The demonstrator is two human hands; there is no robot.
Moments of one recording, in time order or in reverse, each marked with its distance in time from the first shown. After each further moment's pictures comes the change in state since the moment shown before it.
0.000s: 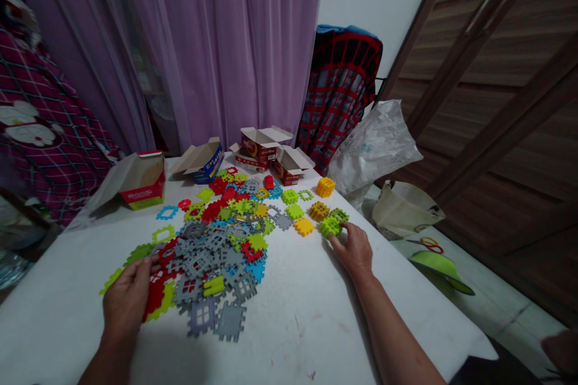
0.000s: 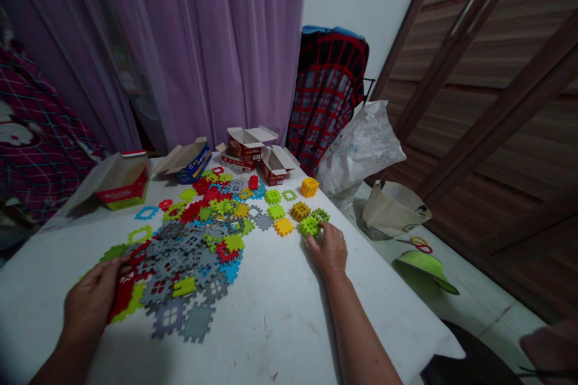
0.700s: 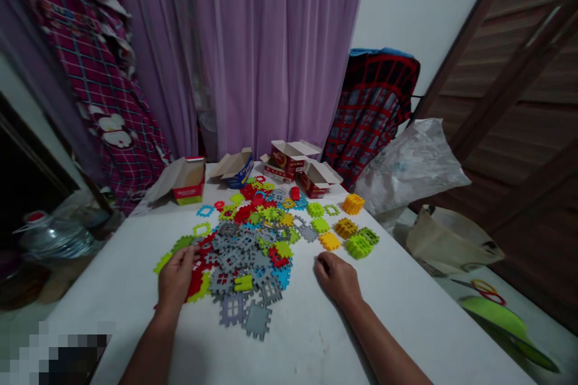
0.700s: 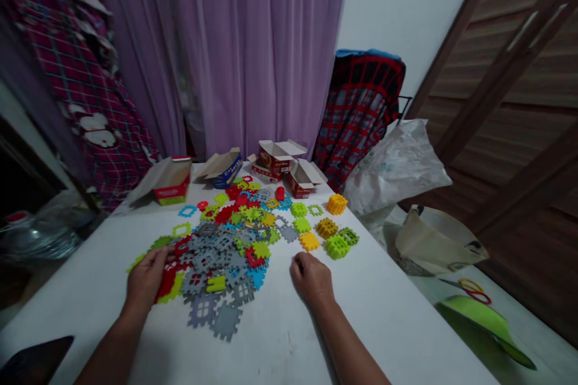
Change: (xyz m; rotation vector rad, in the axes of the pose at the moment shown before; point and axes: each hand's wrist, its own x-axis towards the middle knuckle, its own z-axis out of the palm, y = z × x) left_hand 0.000 0.000 0.001 -0.058 -0.016 0.078; right_hand -0.039 -0.092 0.014 0.060 -0.396 -0.254
